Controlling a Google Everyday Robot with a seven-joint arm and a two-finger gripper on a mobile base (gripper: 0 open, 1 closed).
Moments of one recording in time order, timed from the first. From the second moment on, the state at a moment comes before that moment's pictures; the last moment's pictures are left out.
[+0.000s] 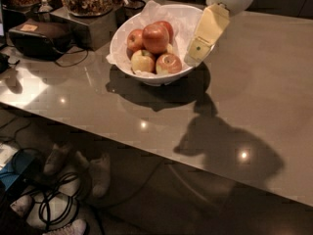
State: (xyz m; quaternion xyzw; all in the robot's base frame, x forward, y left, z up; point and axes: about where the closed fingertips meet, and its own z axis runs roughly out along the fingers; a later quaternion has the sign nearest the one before) arm 0.546 -0.110 1.004 -0.54 0.82 0.06 0.18
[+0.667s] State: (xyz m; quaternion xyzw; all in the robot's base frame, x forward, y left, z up) arm 0.570 -0.064 1.008 -0.56 0.81 0.07 0.18
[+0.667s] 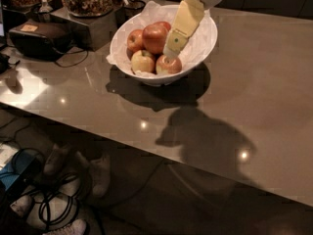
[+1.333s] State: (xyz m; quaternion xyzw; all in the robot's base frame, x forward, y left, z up) arm 0.612 -0.049 0.996 -0.49 0.85 0.10 0.19
